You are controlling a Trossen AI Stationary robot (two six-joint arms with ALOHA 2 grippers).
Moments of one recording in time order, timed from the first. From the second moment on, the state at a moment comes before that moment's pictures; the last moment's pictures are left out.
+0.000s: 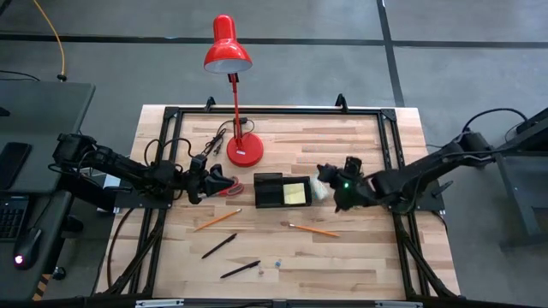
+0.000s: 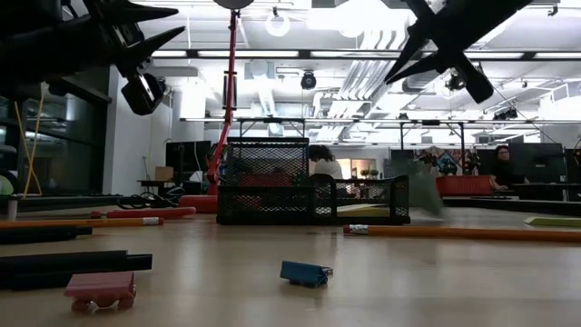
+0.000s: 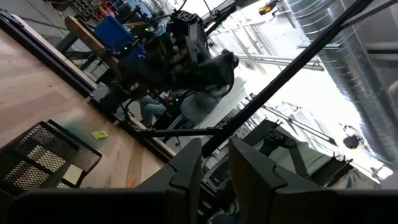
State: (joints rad) left arm -0.01 1.03 0.05 1.21 -0.01 -0.82; right arm 0.37 1.28 0.78 -0.28 1.00 1.80
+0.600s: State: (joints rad) left arm -0.01 1.03 0.05 1.20 0.03 -0.84; right arm 0.41 1.38 1.07 -1.01 0.66 1.91
